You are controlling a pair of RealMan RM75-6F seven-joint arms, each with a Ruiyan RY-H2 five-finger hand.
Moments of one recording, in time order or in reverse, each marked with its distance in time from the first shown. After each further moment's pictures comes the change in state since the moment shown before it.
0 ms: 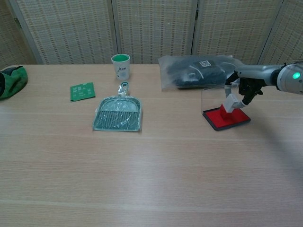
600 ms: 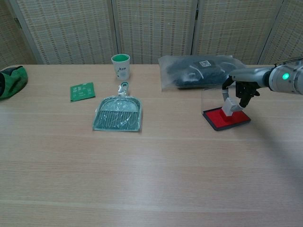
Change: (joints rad) left arm 0.010 0.009 0.001 -0.005 0.007 0.013 -0.019; right arm 0.062 -0.005 -0.035 -0.004 0.164 -0.053 -0.184
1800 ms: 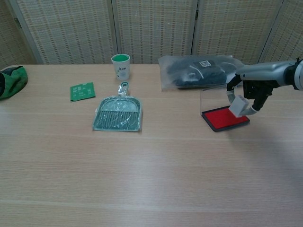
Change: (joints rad) left arm -0.016 -0.027 -0.007 0.004 0.012 -0.015 0.029; right arm -0.055 0.252 -0.076 -0.439 -0.056 0.136 -0.072
